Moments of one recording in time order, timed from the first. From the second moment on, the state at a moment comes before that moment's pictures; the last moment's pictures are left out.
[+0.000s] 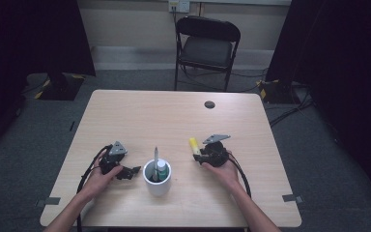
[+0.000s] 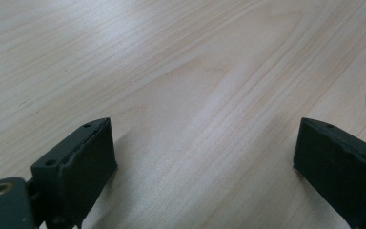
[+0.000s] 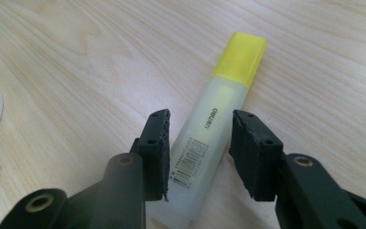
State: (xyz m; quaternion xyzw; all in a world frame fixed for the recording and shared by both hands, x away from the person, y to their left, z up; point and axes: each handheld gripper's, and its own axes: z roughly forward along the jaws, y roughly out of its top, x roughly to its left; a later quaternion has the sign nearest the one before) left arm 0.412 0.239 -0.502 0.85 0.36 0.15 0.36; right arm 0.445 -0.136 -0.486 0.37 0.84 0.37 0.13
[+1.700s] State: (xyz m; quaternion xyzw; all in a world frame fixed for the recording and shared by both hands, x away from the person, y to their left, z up) left arm 0.412 0.240 -0.502 0.85 0.36 0.15 0.36; right arm 0.407 -0.148 -0.488 0.35 0.86 0.35 0.12
